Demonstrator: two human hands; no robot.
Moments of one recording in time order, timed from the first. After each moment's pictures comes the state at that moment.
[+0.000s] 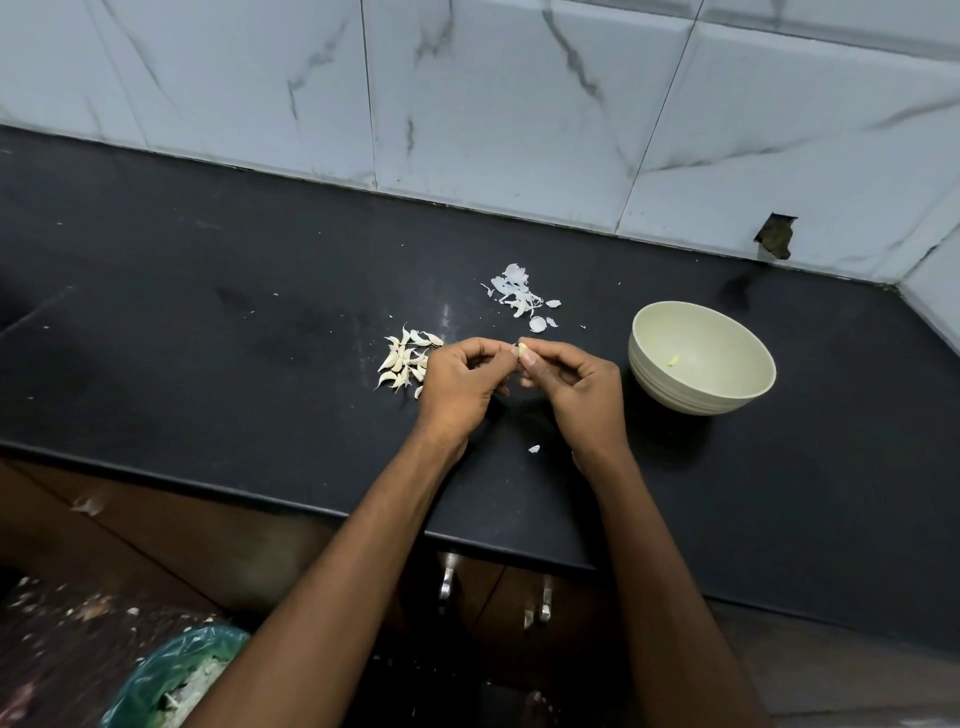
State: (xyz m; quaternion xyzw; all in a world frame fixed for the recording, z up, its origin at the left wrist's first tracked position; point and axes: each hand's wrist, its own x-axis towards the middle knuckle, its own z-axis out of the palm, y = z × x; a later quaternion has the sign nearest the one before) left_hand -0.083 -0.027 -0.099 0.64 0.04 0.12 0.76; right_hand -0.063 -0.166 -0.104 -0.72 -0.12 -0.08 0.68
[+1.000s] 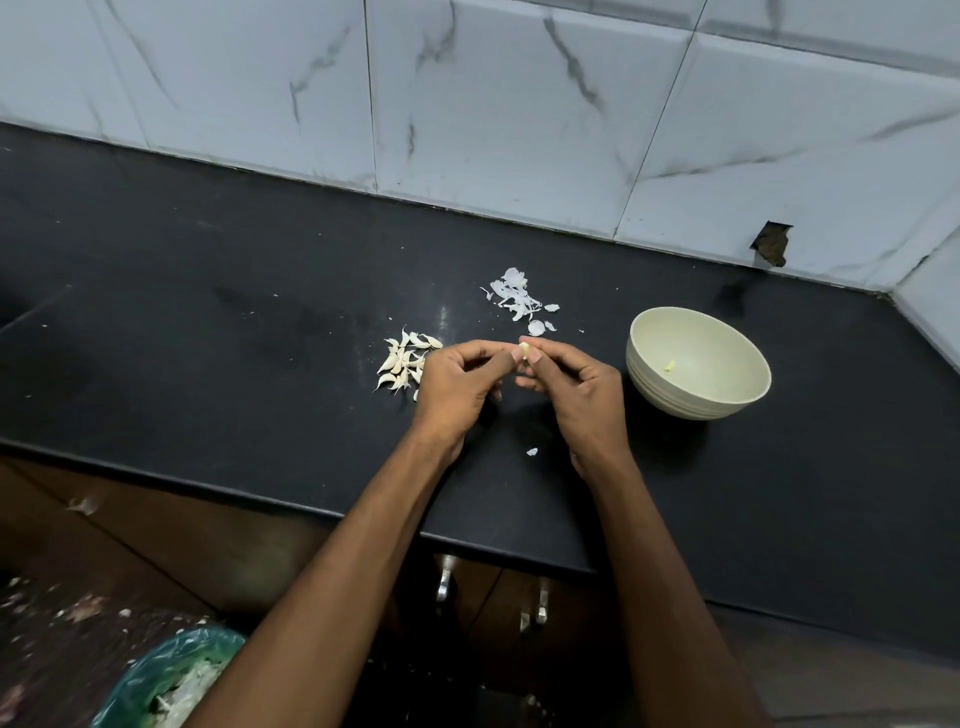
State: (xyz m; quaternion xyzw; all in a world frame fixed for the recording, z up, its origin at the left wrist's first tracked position) left_hand -0.081 -0.024 -0.102 0.61 0.02 0.11 0.78; right_hand -0.067 -0.166 -0.098 -0.67 -0.12 -0.06 0.73
